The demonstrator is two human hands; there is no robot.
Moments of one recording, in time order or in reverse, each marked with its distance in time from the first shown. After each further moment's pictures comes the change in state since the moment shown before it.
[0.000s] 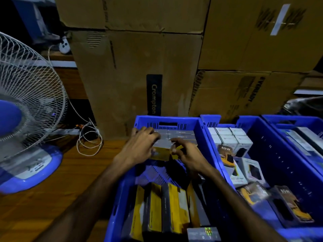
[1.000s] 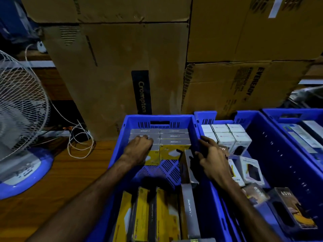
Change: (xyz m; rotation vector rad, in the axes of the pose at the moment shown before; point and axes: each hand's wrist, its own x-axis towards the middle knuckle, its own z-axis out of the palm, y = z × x) left_hand 0.060 -0.007 0.085 0.123 -0.229 -0.071; right_hand -0.028 0.074 -0.051 -0.224 0.288 0.243
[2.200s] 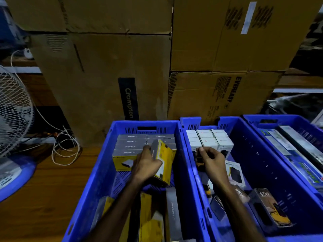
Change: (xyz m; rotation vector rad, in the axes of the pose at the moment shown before) left_hand -0.034 0.115 -0.026 -0.941 0.062 -0.537; right_hand -0.011 0.032 -0.021 0.932 0.174 0.236
